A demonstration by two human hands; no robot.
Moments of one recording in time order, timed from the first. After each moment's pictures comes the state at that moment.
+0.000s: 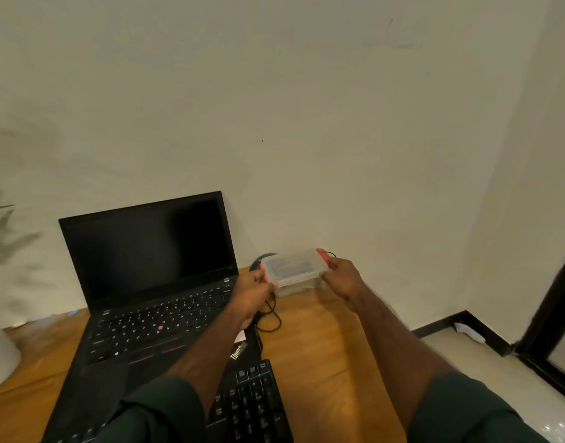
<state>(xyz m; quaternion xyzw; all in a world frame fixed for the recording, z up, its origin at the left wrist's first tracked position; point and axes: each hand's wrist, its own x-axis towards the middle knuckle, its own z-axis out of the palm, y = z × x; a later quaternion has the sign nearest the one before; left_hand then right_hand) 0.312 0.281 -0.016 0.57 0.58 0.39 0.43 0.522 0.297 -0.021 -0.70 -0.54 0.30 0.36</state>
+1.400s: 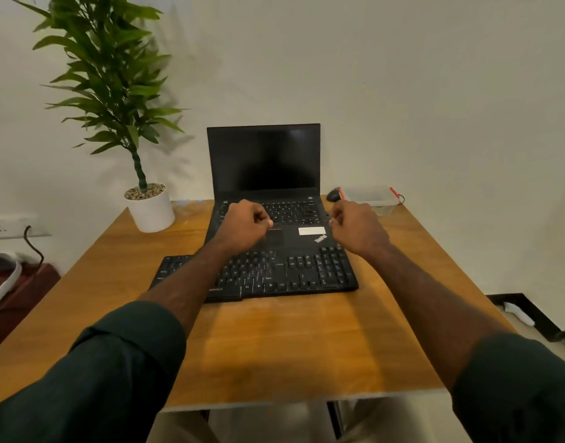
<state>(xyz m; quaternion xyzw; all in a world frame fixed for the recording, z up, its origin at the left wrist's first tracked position) 0.136 0.075 0.030 0.69 0.63 0.34 0.13 0.378 0.122 0.013 -0.57 -0.76 0.08 0.30</state>
